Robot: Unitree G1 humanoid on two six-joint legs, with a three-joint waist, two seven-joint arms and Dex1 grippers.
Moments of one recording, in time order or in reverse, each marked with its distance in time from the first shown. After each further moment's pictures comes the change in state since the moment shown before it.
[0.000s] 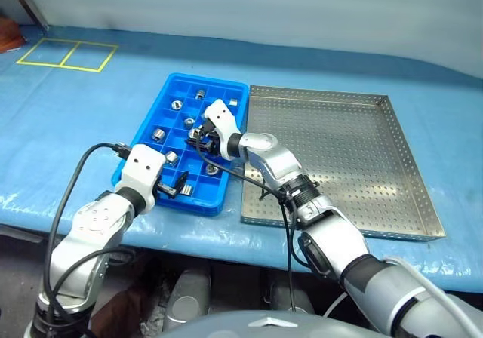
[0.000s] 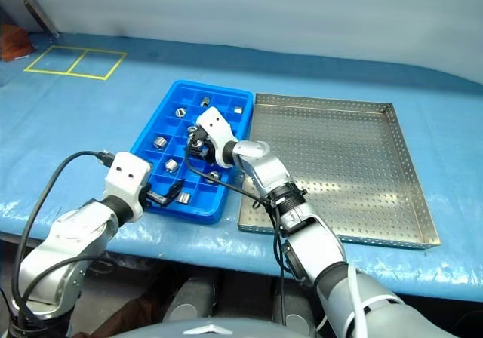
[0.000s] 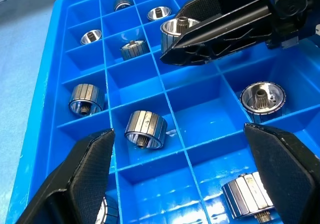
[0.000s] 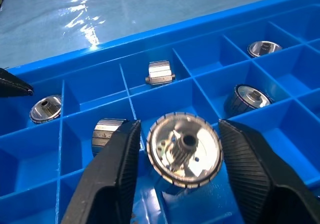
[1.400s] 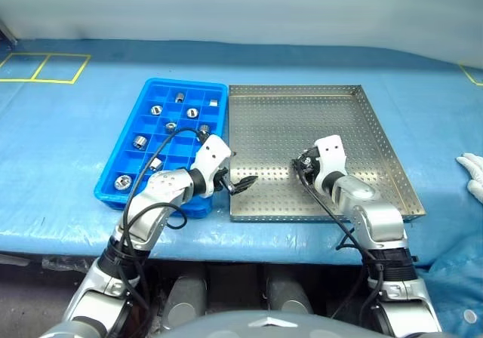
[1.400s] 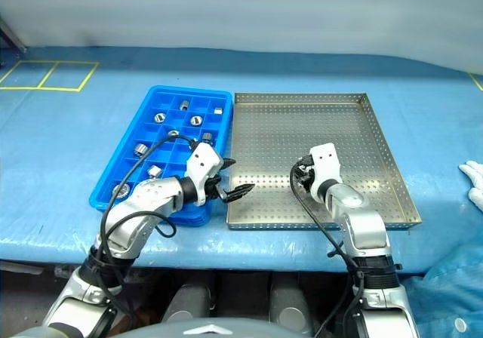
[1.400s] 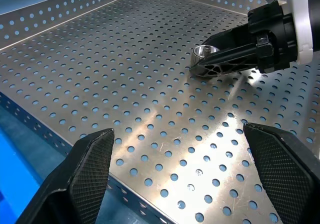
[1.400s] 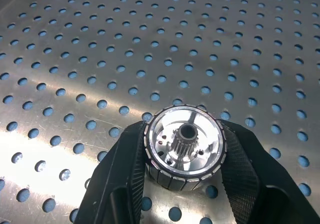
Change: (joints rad) left arm -0.329 -0.145 -0.302 0.473 -0.044 -0.292 -0.288; right arm 0.628 -0.385 -0.267 -0.792 0.072 0.409 -0.331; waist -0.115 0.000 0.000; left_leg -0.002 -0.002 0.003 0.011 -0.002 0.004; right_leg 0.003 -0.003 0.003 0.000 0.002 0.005
